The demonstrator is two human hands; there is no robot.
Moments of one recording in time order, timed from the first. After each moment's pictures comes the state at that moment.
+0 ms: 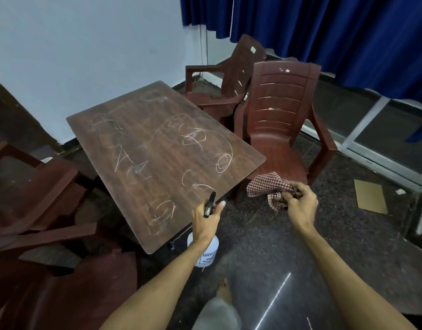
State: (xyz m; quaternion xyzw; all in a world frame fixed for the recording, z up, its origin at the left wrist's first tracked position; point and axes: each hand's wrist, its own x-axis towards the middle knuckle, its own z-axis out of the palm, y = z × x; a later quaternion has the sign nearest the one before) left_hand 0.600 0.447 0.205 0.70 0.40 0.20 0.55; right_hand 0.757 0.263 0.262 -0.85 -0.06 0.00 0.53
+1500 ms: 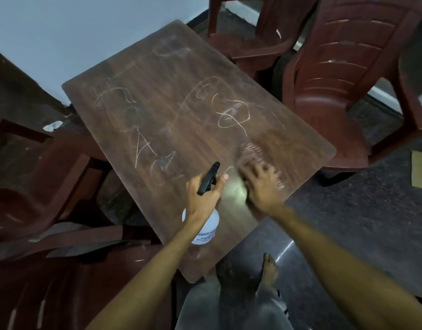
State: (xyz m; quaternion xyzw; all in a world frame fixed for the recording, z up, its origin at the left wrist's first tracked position) left_hand 0.631 0.661 0.218 0.72 0.39 0.19 0.54; right_hand 0.779 0.534 0.116 -0.88 -0.45 0.02 0.14
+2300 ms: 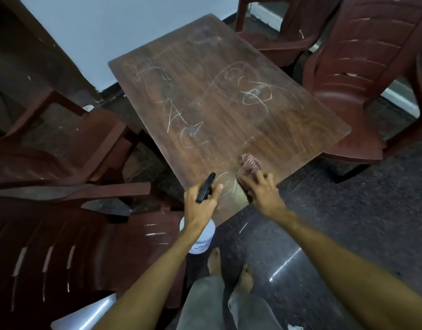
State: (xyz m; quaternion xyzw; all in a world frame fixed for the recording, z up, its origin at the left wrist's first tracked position) left_hand 0.465 0.600 0.215 0.71 0.44 0.21 0.50; right_hand 0.643 0.480 0.118 -0.86 -0.48 0.14 0.13
